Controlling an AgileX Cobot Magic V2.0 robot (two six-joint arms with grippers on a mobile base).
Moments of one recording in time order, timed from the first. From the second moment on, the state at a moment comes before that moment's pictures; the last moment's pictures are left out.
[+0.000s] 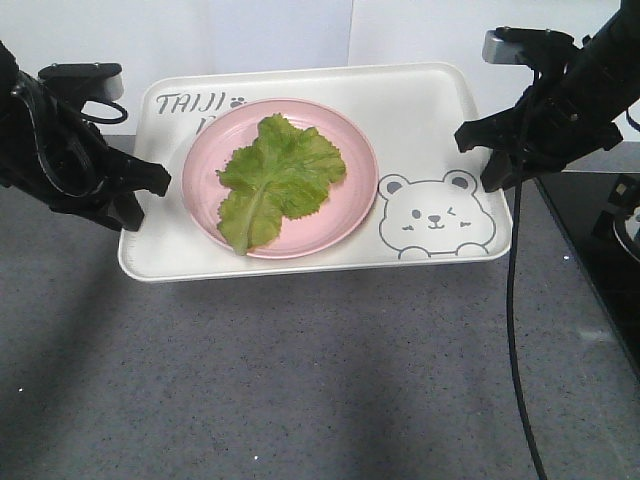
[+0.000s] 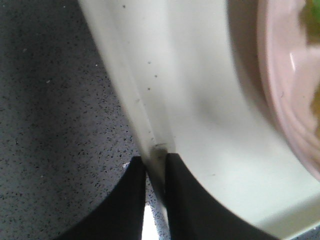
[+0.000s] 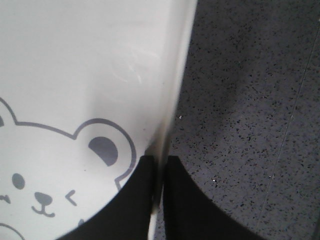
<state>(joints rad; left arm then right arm) -0.22 1.65 -1.59 -0.19 1.23 0.04 0.12 1.79 -1.79 0.24 1.27 -0.16</state>
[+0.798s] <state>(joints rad) -0.22 1.65 -1.59 -0.19 1.23 0.04 0.12 1.79 -1.79 0.24 1.27 -0.16</state>
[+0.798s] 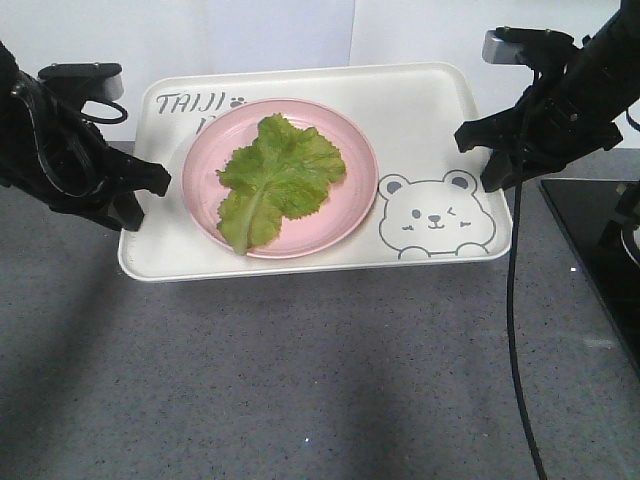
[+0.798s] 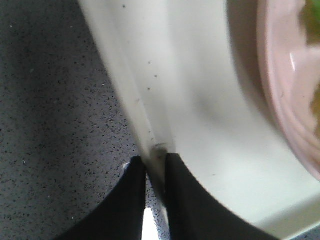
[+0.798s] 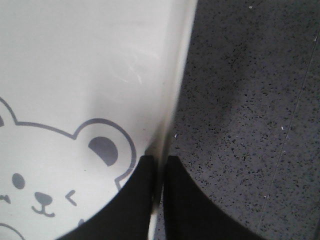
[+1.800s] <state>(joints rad) -0.22 1.65 -1.59 -0.19 1.23 0.04 0.12 1.79 -1.79 0.24 1.27 -0.16</state>
